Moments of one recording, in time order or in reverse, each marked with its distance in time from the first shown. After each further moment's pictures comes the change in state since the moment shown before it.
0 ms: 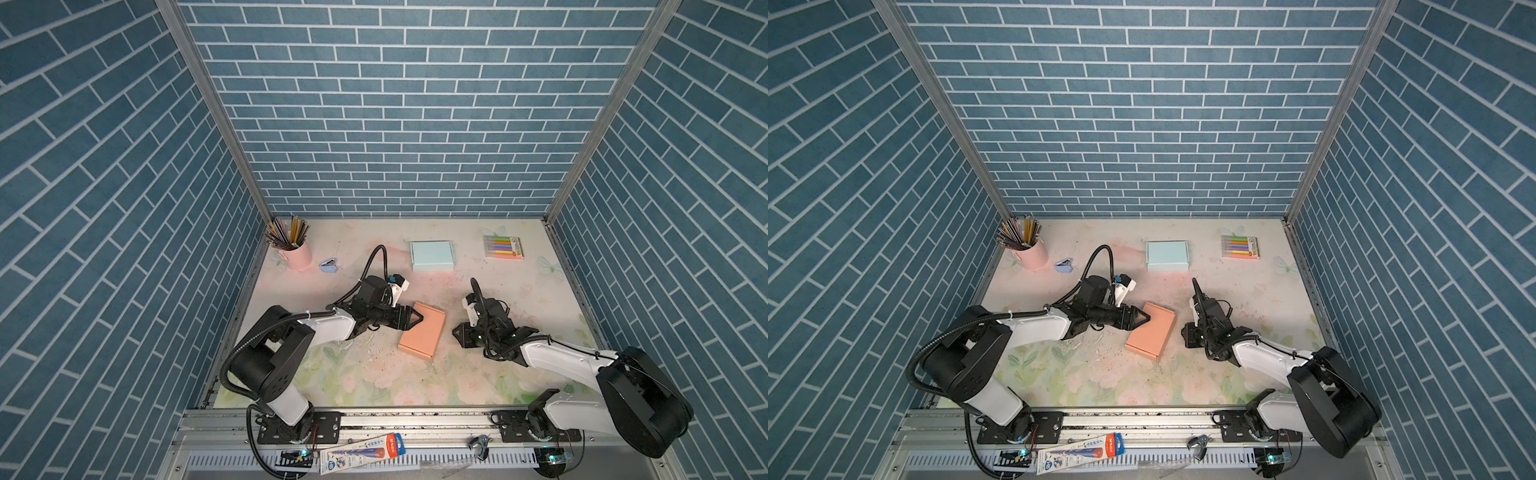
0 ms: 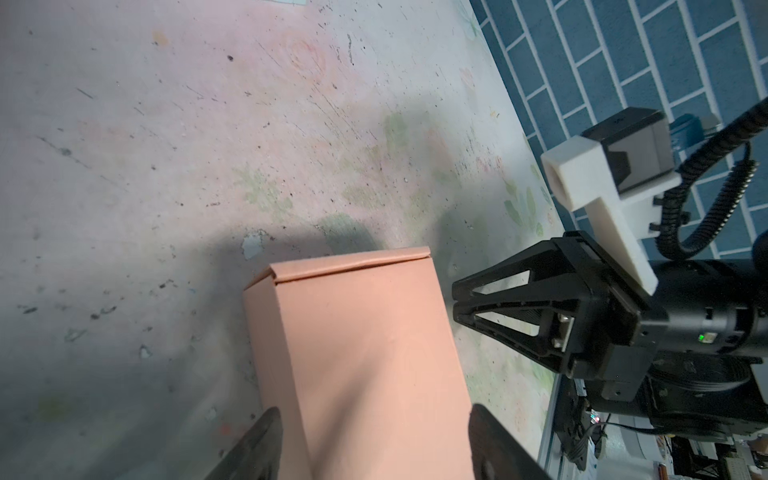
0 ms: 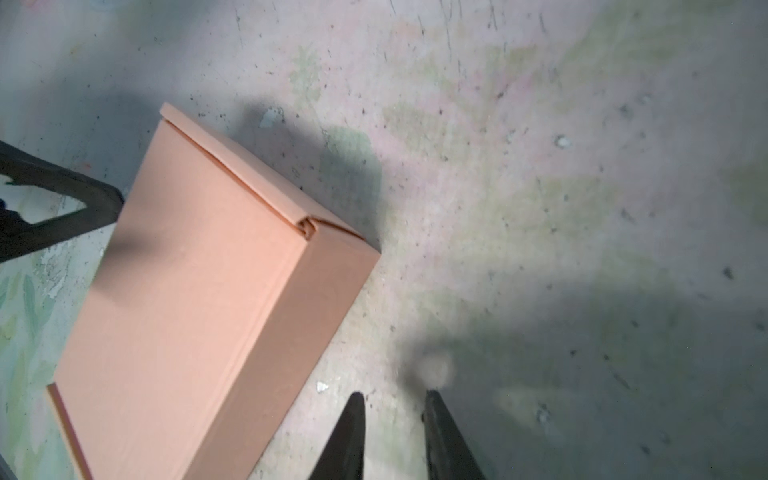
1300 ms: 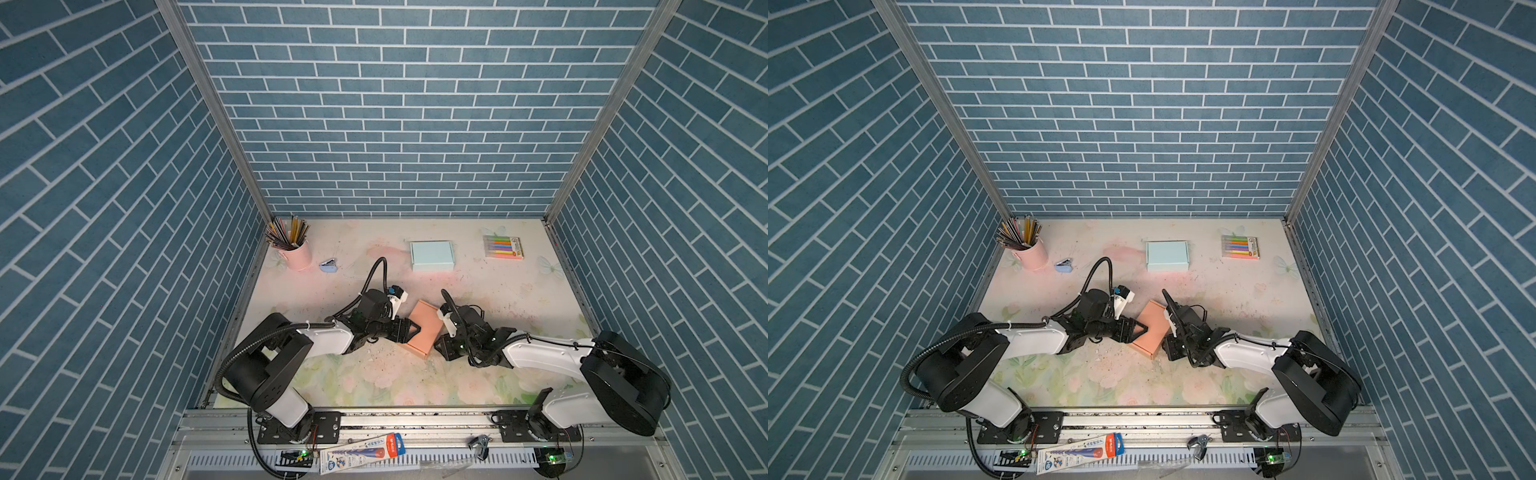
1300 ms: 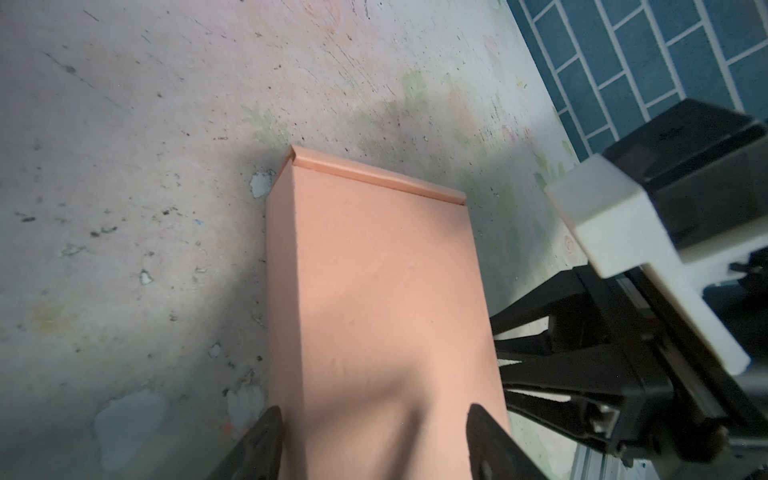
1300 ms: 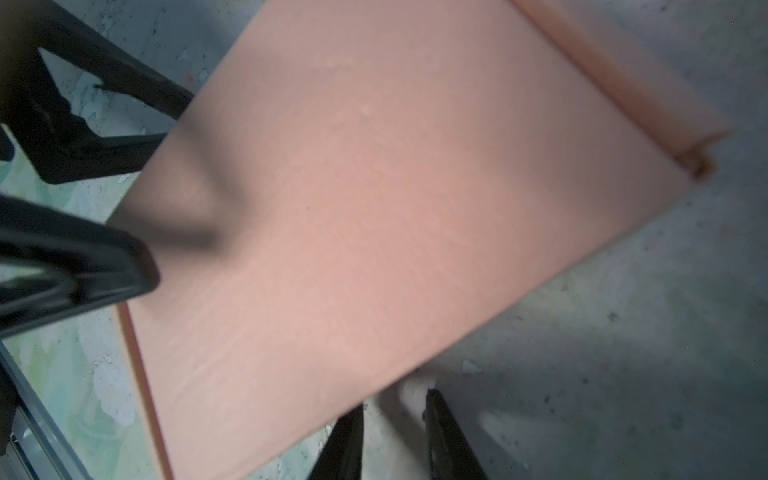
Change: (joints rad) left arm -0.075 -0.060 -0.135 0.077 -0.115 -0.010; right arm 0.227 0.111 0.070 -0.013 0.004 0.001
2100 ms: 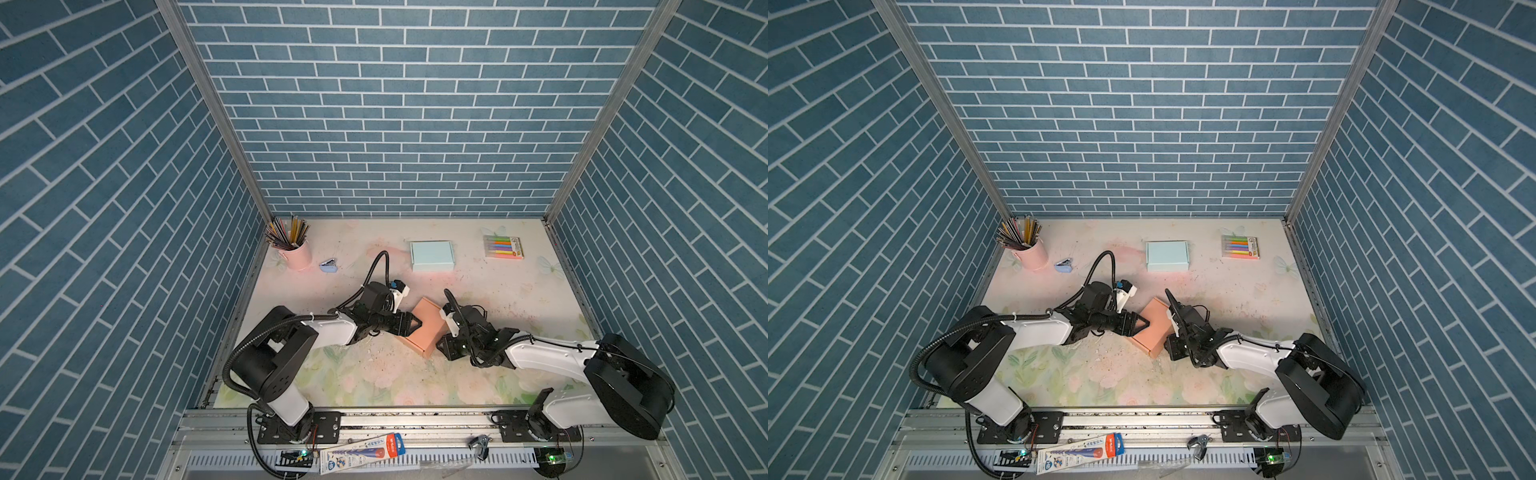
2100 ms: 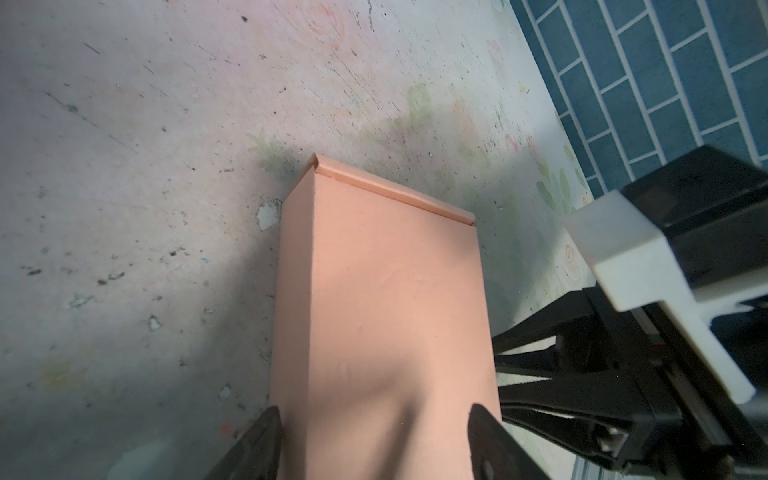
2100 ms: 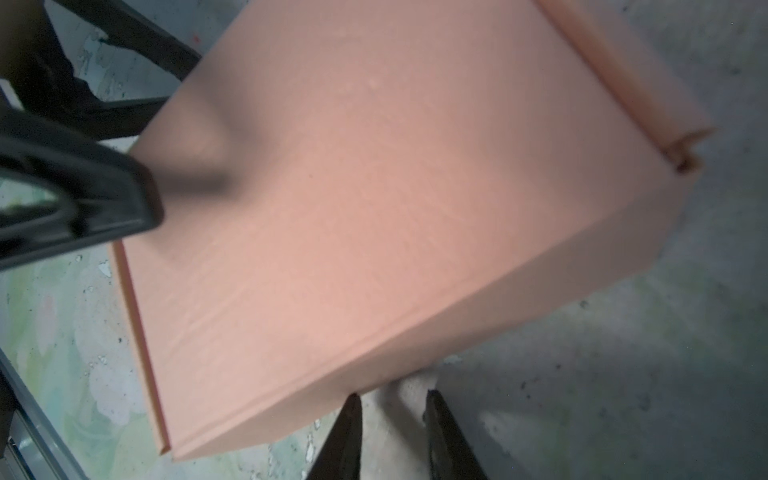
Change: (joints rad) left arm 0.035 0.056 0.084 -0.054 0.042 0.031; right arm -0.016 -0.024 -0.015 -0.009 0.001 0.000
